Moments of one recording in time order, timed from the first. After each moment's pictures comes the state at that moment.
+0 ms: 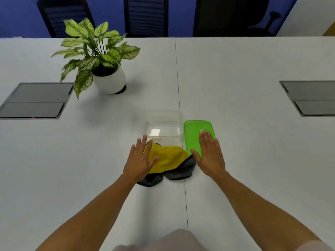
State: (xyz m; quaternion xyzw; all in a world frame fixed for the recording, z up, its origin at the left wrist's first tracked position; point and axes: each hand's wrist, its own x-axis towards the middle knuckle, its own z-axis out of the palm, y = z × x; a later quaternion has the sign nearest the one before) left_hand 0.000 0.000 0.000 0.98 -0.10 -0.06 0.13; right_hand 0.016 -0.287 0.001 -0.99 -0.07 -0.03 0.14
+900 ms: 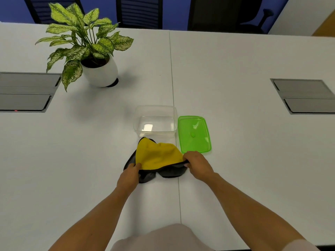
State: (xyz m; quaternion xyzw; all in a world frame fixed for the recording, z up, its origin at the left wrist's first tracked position) left_hand -0.036 0.011 -0.071 0.94 0.07 -0.21 0.25; right_hand -0.002 -0.280 -0.024 -0.95 -0.15 0.13 0.23
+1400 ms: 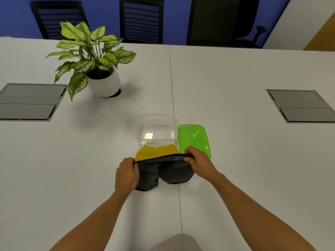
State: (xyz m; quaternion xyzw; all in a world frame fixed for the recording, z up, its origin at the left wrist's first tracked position) left_hand -0.027 0.007 -0.029 0.95 0.10 0.06 0.30; right_hand 0.006 -0.273 0.036 -0.91 -0.10 0.08 0.39
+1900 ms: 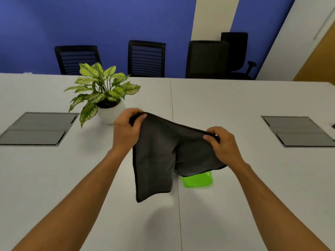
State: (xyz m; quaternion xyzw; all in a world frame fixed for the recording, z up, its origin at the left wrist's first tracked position) left_hand 0.075 -0.005 0.204 0.81 -0.10 0.33 0.47; right_hand 0.058 -0.320 0.172 -0.89 -0.12 -0.20 0.39
